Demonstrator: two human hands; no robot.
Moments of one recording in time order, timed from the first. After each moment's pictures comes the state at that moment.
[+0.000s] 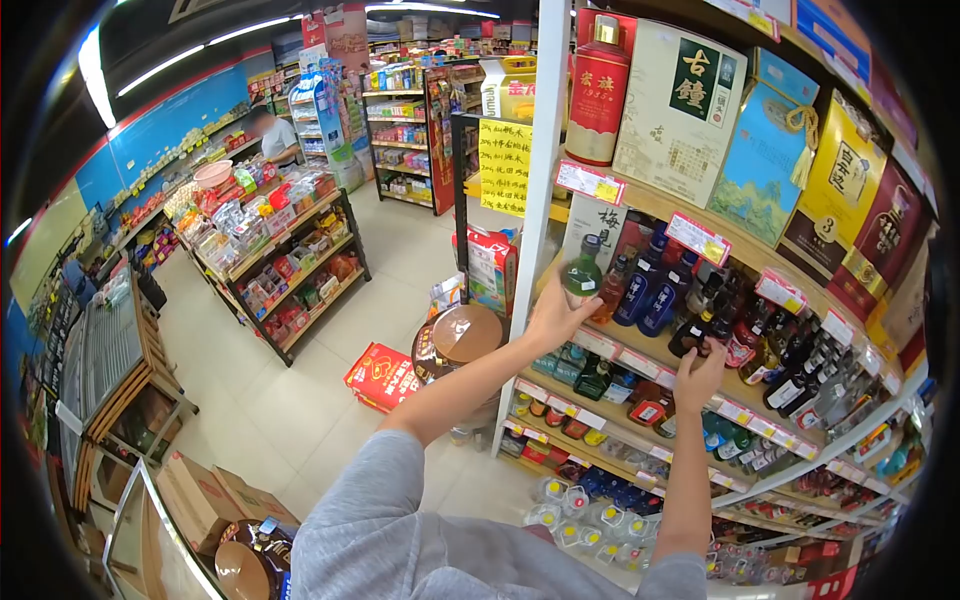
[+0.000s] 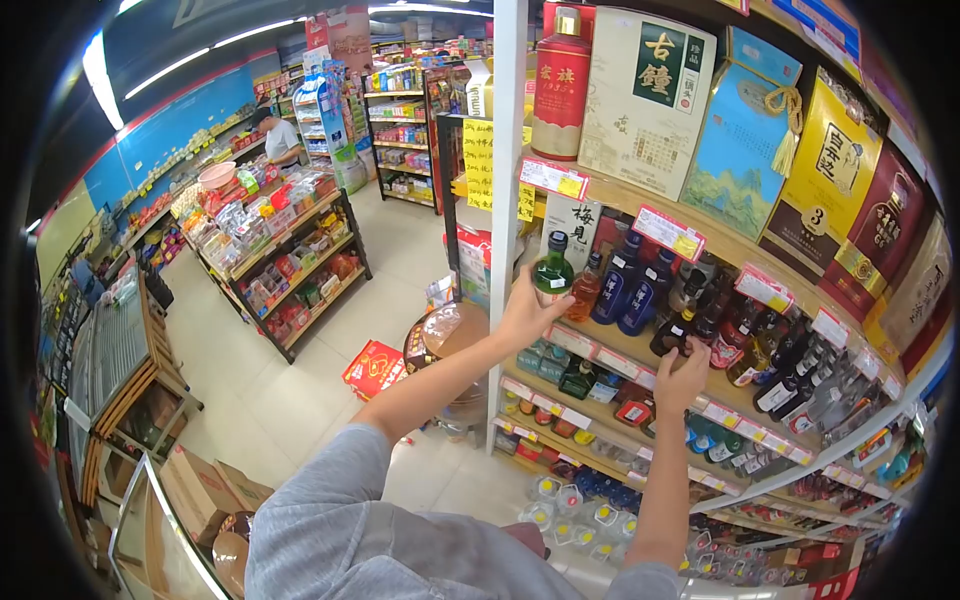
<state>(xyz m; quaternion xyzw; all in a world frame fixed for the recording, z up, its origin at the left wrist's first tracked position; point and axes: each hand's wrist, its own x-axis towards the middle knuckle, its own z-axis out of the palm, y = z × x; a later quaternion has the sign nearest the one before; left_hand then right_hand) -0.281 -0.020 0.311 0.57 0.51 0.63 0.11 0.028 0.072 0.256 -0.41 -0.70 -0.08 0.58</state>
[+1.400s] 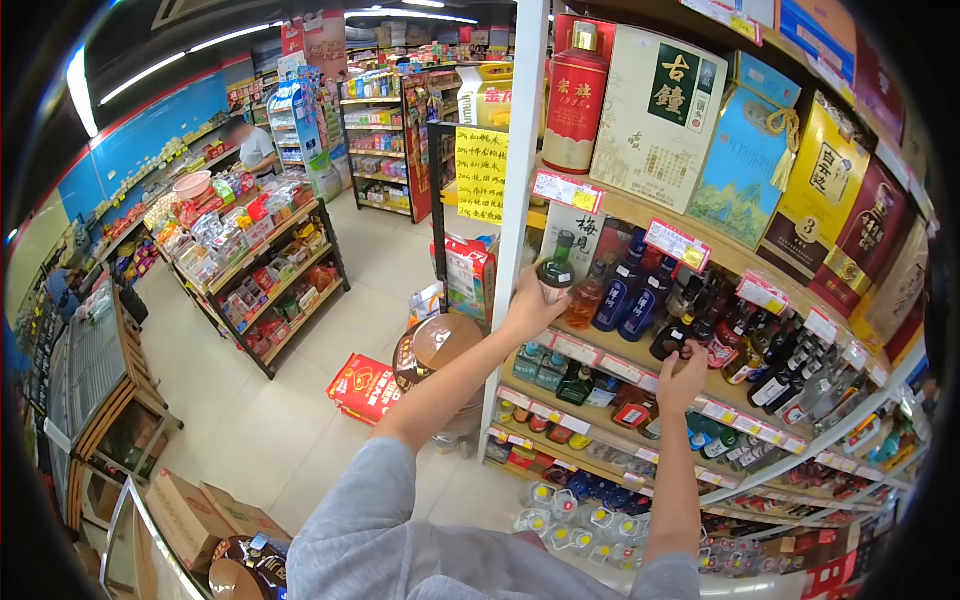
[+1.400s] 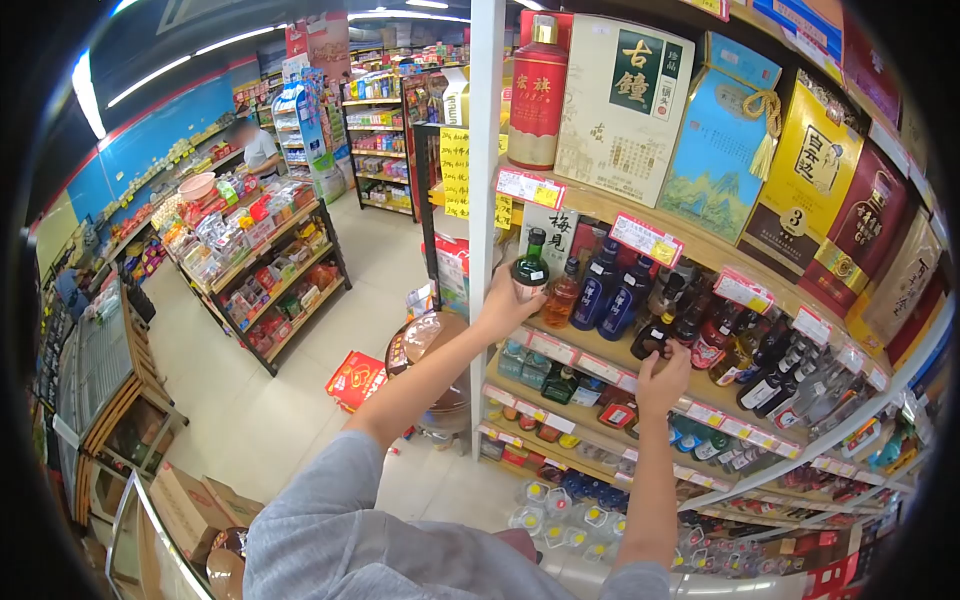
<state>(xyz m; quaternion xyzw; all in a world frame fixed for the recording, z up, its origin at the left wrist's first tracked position) -0.310 0.023 0.290 0.59 0.55 0.59 0.08 0.029 0.076 0.255 -0.42 -0.70 -0.09 0.58</state>
